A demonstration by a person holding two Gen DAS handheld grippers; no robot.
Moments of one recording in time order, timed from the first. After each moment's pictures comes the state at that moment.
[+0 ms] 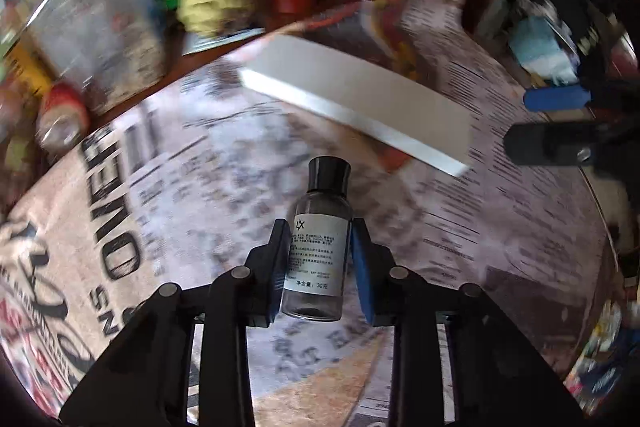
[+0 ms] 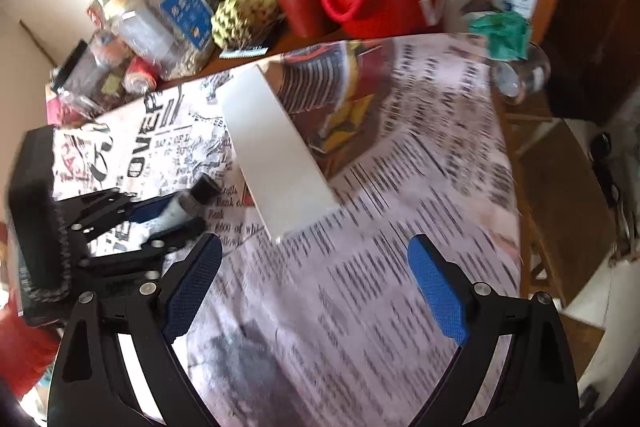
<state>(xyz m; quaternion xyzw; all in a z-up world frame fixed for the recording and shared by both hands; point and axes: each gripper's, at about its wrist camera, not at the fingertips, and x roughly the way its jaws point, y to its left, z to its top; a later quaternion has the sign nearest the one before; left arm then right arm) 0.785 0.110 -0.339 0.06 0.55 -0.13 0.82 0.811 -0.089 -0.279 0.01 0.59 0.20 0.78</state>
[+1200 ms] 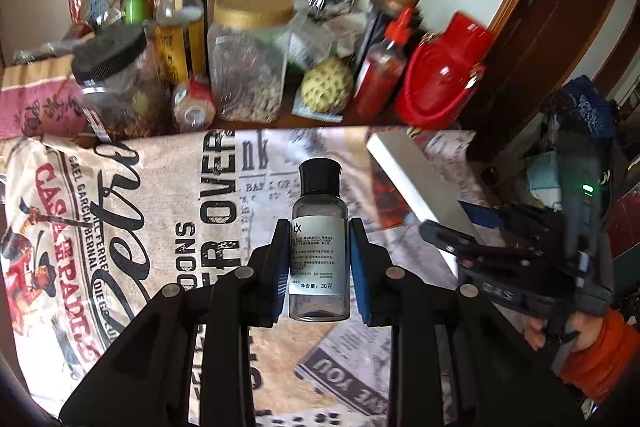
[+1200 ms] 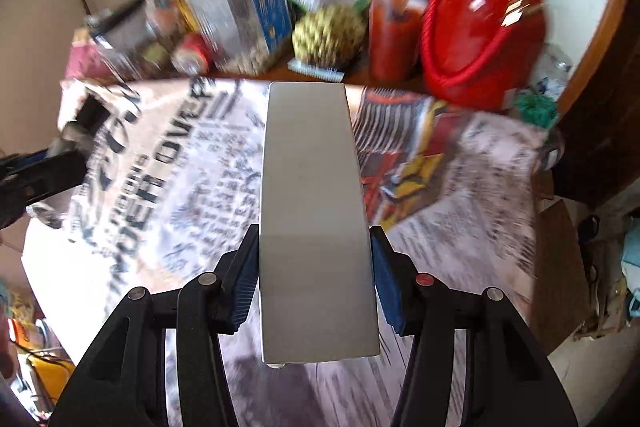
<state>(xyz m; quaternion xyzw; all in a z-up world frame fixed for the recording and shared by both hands) 0.718 0.157 -0.211 -0.10 0.47 -0.02 0.88 0.751 -0.043 -0.225 -0.07 0.51 0.24 0.83</state>
